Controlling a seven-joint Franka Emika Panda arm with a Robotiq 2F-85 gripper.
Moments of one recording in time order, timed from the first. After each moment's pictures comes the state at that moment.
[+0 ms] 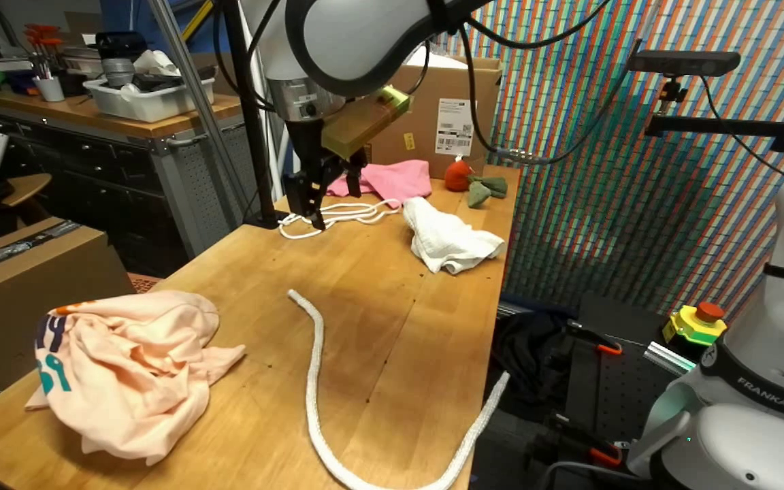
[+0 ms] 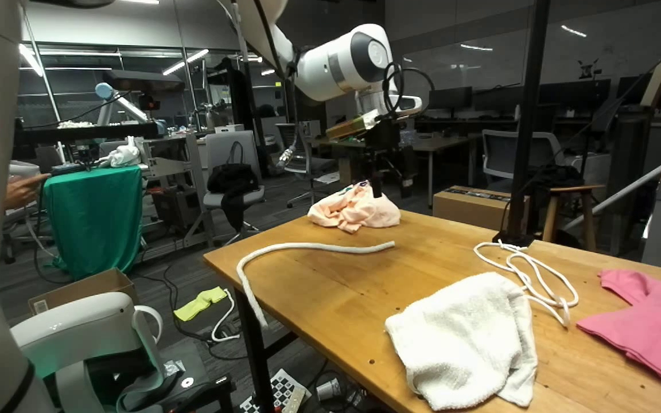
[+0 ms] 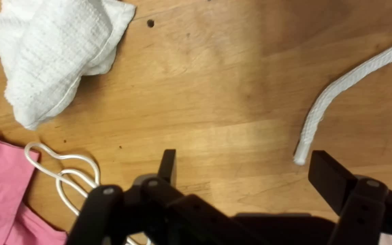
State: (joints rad) arm 0.23 0.33 0.06 -1.69 -0.26 1.94 0.43
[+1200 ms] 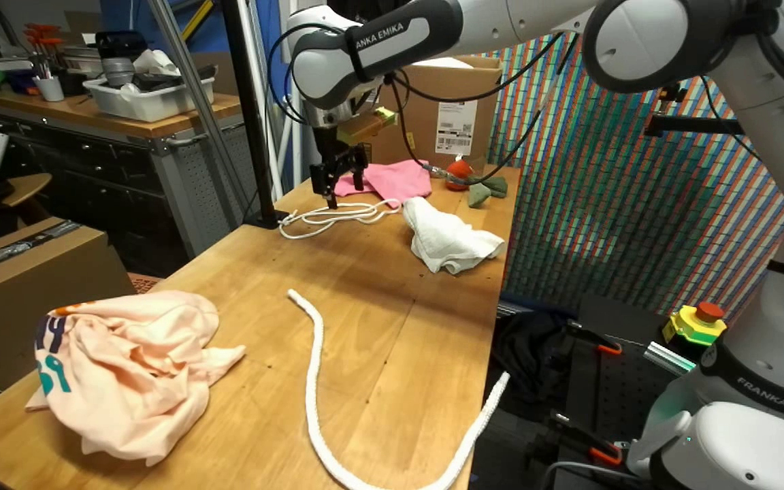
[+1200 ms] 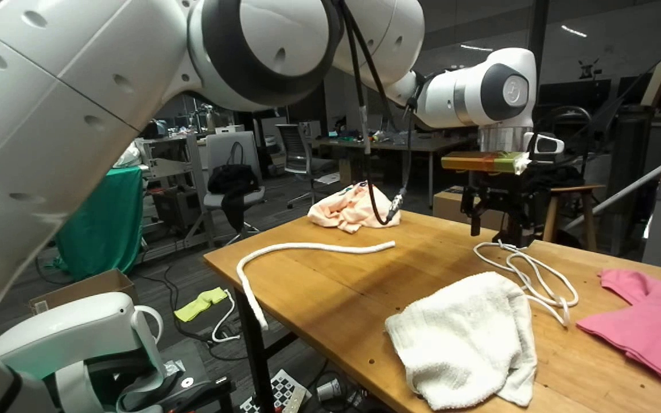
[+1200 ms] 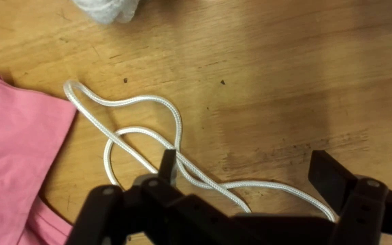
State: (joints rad) arm -0.01 0.79 -0.02 -1.13 -0.10 1.81 0.05
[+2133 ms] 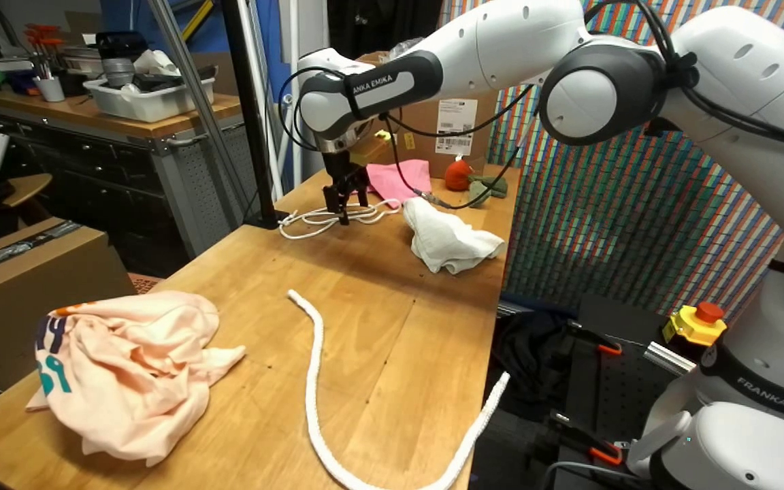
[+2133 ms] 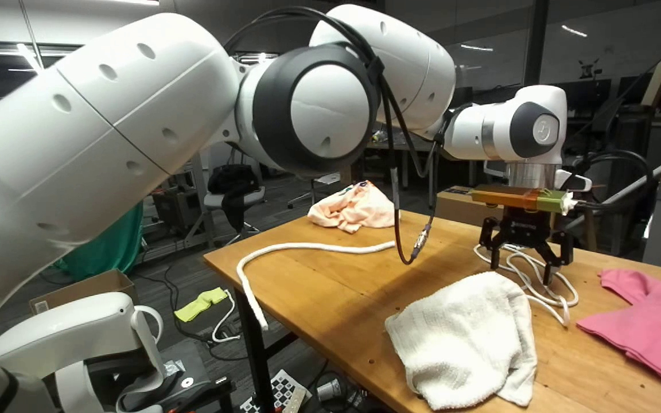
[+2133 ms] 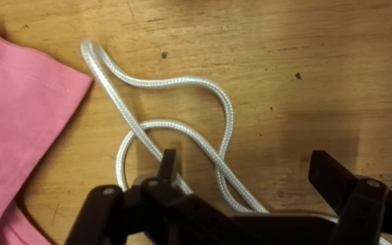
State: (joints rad) arm -0.07 1.00 -0.02 -0.91 -0.10 1.76 -0.14
